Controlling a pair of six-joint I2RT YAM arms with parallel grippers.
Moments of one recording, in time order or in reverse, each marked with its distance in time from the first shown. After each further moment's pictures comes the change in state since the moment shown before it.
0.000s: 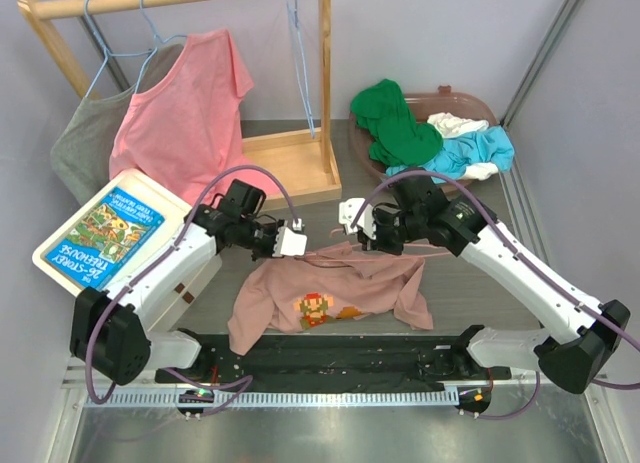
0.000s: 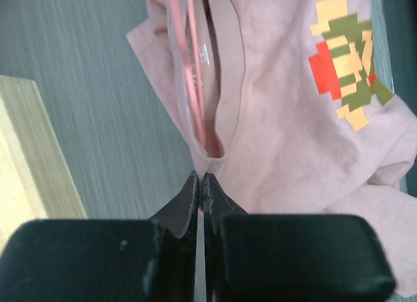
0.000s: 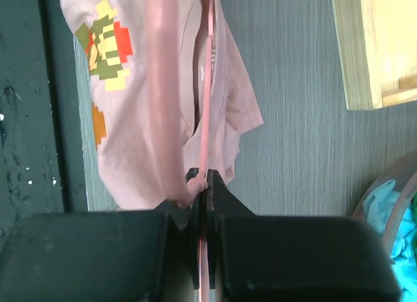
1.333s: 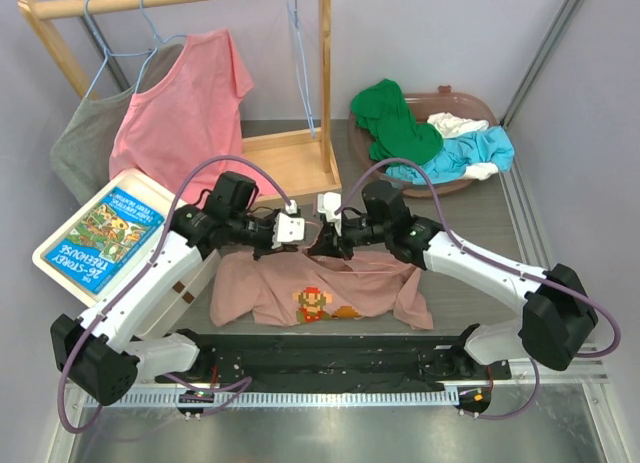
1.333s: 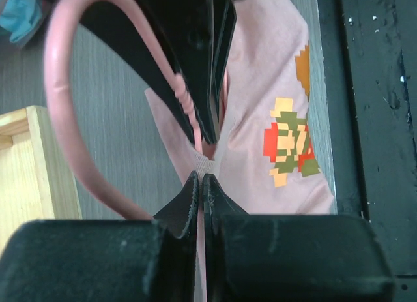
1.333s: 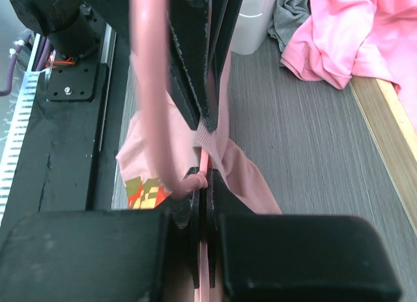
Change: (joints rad) left arm -0.061 -0.120 0.133 -0.052 0.082 -0.292; right arm 0.068 0.146 -0.314 0.902 -0.311 0.443
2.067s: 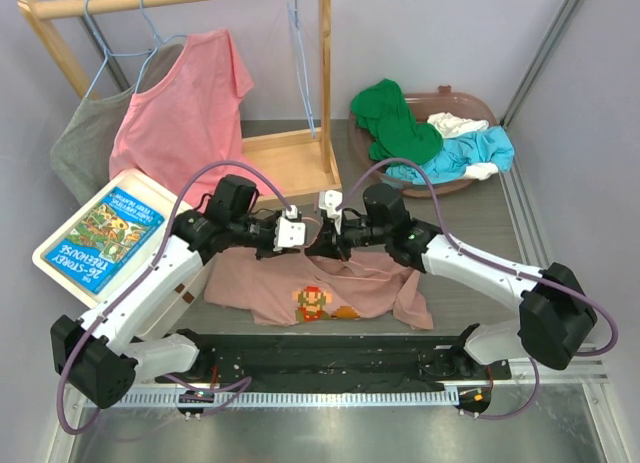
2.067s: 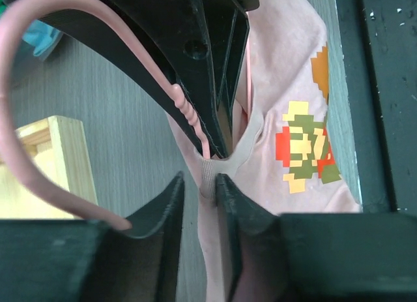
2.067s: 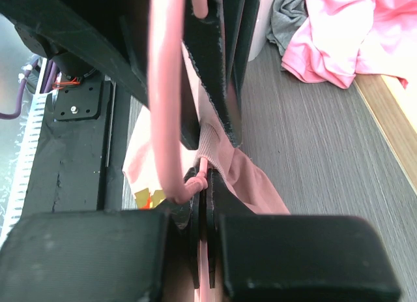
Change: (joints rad) left arm -0.008 -0.017 -0.058 0.093 -0.010 0.029; right arm 0.005 0.008 -0.045 0.117 0.010 0.117
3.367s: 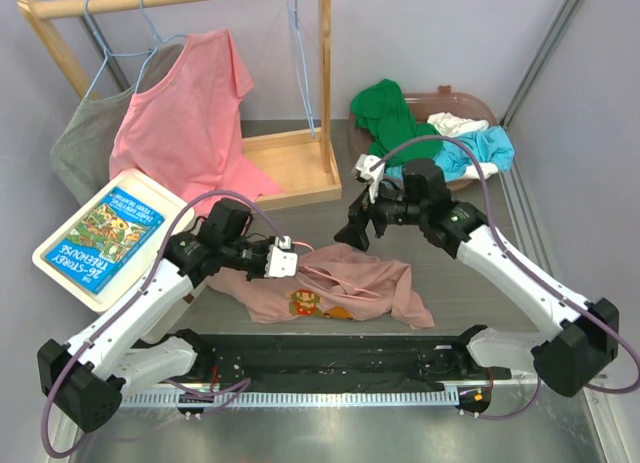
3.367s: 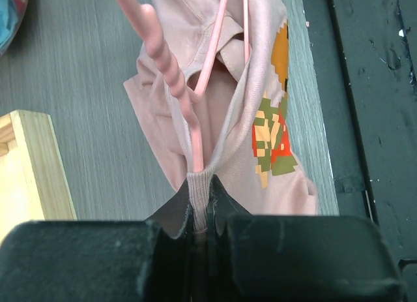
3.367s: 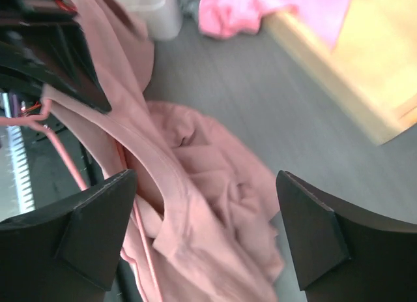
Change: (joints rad) left arm -0.025 -0.150 -0.147 -0.052 -0.034 0.072; right arm -0.203 -0.178 0.151 -0.409 0.124 0.054
